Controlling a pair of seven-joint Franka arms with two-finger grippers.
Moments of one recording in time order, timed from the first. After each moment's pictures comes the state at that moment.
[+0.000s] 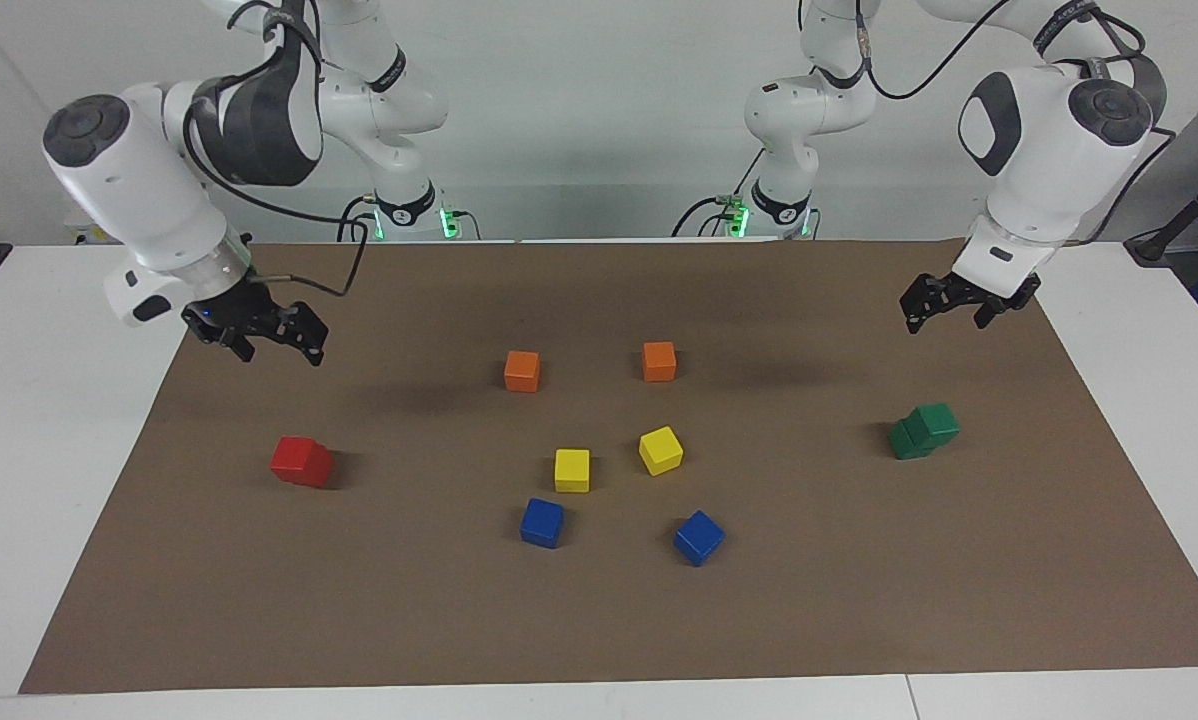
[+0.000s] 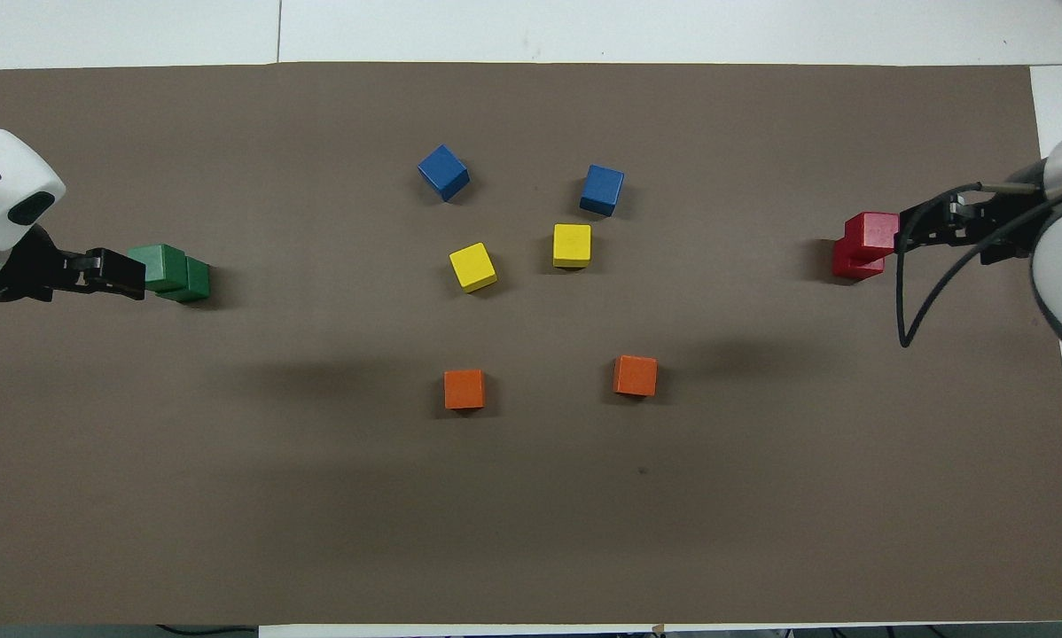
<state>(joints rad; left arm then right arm) 0.11 0.02 -0.16 -1.78 0.07 1.75 0.00 0.05 0.08 -0.11 -1.65 0.06 1.69 0.05</state>
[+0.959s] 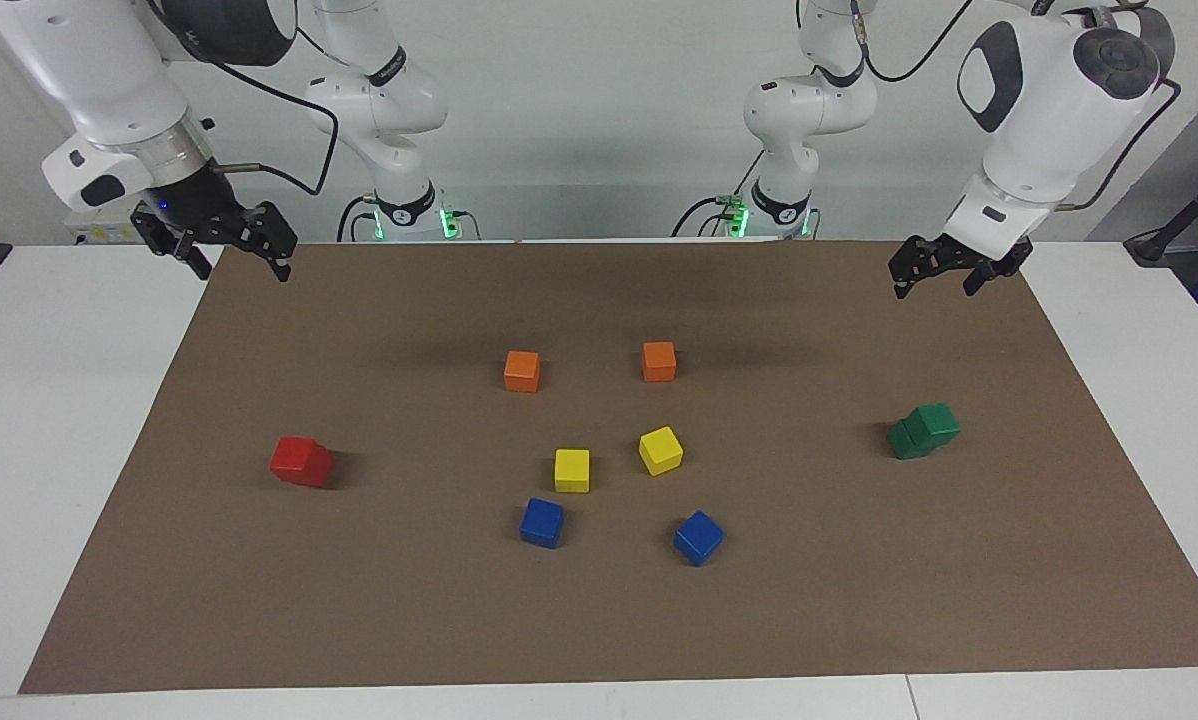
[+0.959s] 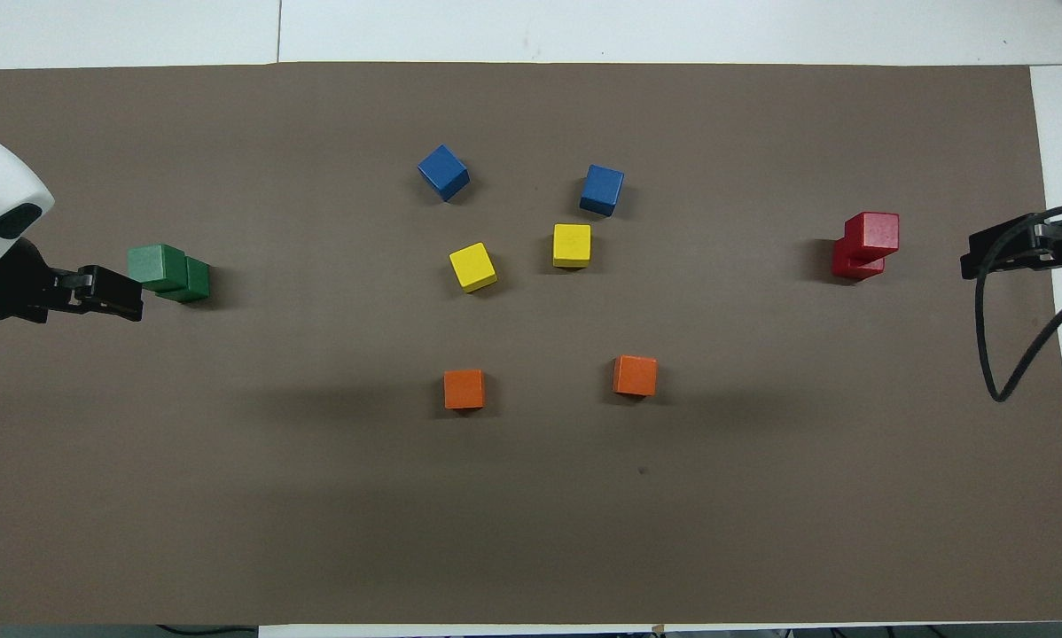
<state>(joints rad) 0.07 -0.03 -0.13 -1.69 0.04 1.57 0.00 0.05 -0.01 -0.11 -1.56 -0.01 1.55 0.00</state>
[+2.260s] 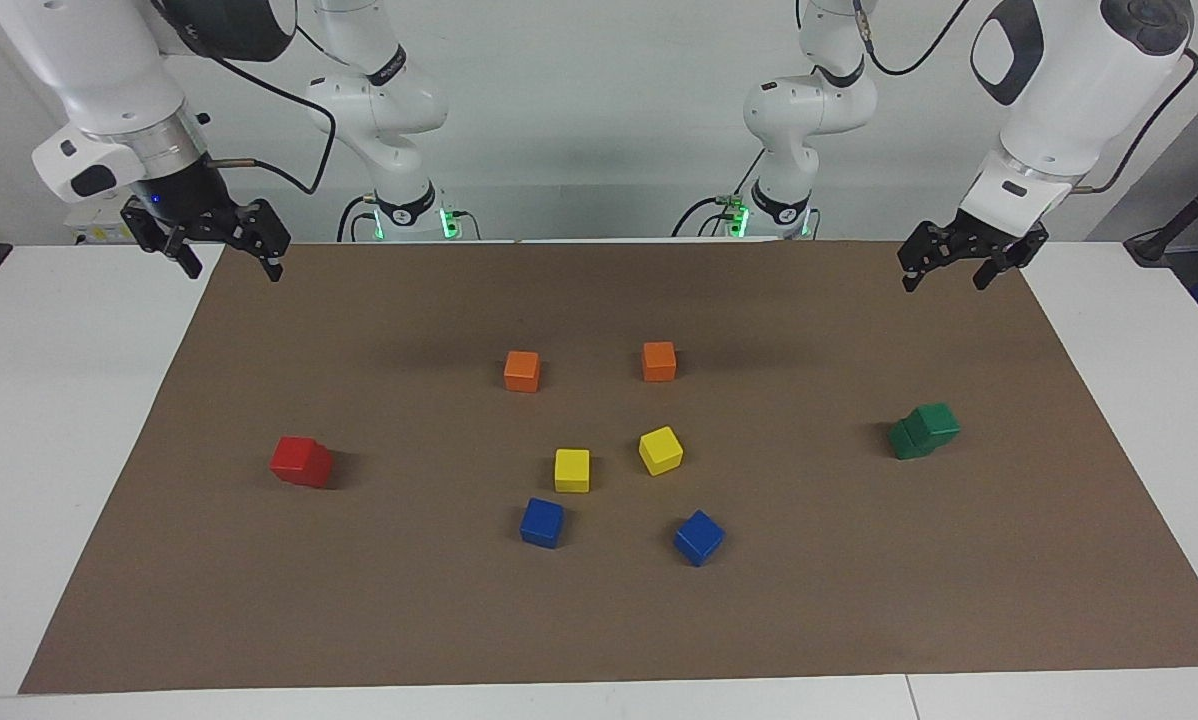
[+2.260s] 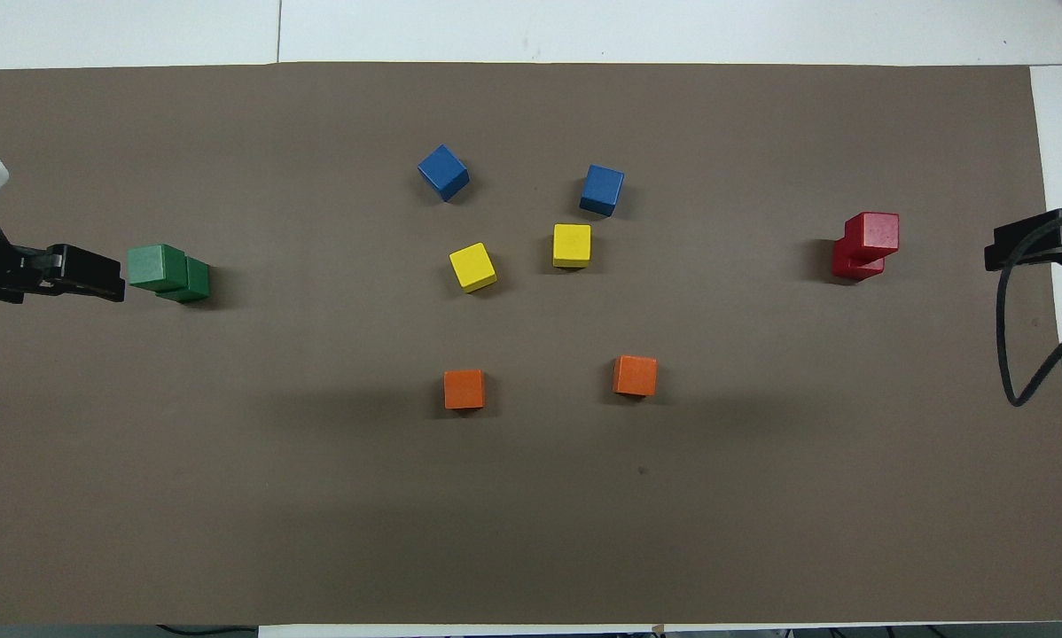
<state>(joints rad) 0.07 -0.02 -0.13 -1.66 0.00 1.62 0.00 0.05 -0.01 -0.11 -1.56 -0.02 1.56 0.00</state>
